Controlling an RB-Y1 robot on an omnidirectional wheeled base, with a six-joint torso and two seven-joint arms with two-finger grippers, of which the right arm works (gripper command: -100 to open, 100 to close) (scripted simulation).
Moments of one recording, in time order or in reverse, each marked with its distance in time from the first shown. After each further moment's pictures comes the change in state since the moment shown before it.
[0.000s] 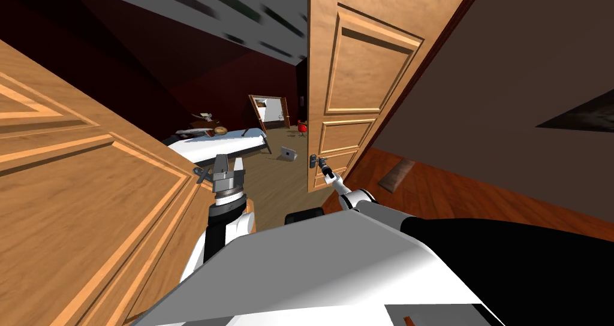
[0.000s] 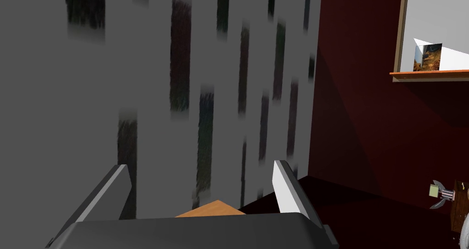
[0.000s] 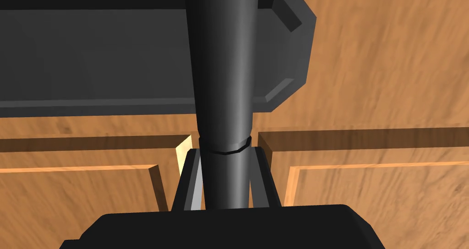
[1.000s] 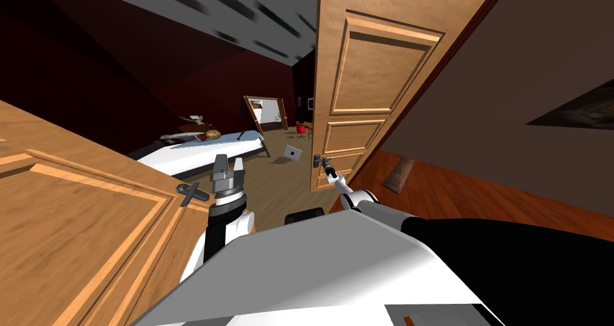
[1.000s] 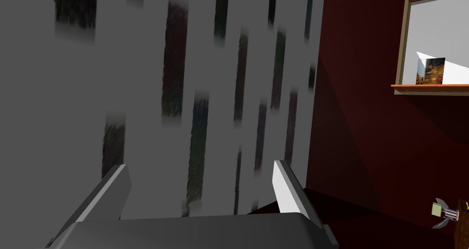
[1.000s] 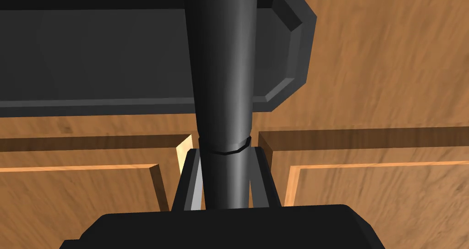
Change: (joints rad) arm 0.007 -0.023 -0.072 0.013 -0.031 0.015 0.042
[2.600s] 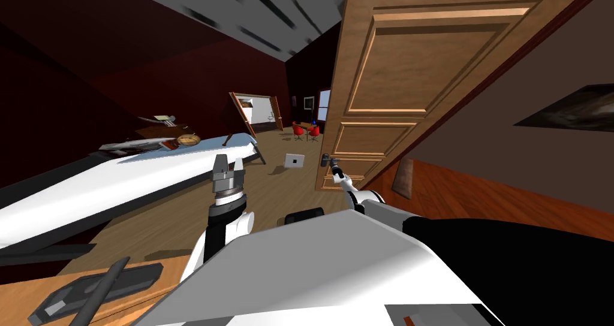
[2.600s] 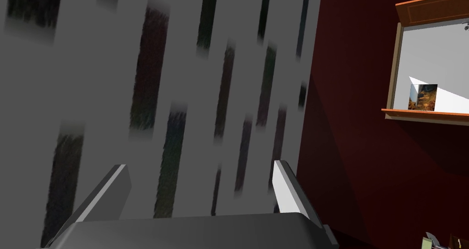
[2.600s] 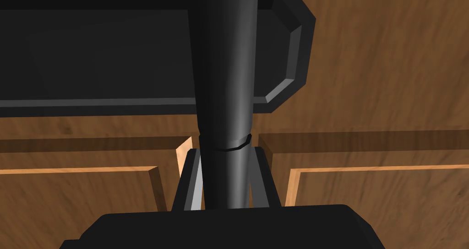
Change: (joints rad) arm 0.007 -0.065 -0.145 0.054 -0.059 -0.023 0.060
